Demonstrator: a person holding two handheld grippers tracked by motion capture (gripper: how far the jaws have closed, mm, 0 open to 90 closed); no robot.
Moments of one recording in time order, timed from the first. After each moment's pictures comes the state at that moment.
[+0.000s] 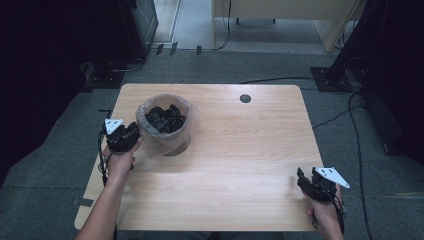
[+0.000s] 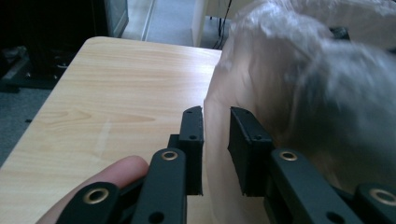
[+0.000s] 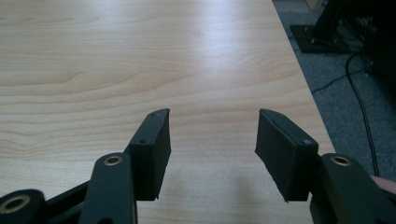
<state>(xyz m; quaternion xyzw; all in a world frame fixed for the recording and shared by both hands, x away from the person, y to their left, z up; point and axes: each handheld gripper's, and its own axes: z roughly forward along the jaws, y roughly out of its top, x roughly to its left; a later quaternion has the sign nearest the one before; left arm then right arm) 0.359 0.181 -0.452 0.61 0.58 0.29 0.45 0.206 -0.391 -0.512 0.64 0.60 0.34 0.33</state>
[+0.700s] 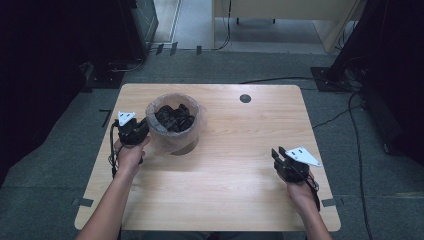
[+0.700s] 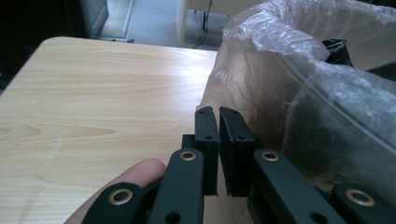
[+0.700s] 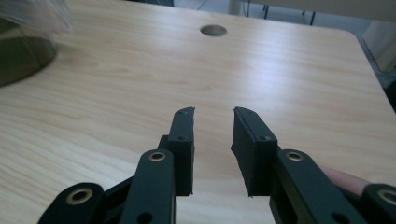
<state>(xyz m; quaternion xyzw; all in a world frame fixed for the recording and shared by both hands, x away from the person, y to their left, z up) 0.377 0.149 -0.448 0.63 0.56 0.27 0.46 0.254 -0.318 -0.473 0.53 0.67 0.41 0.32</state>
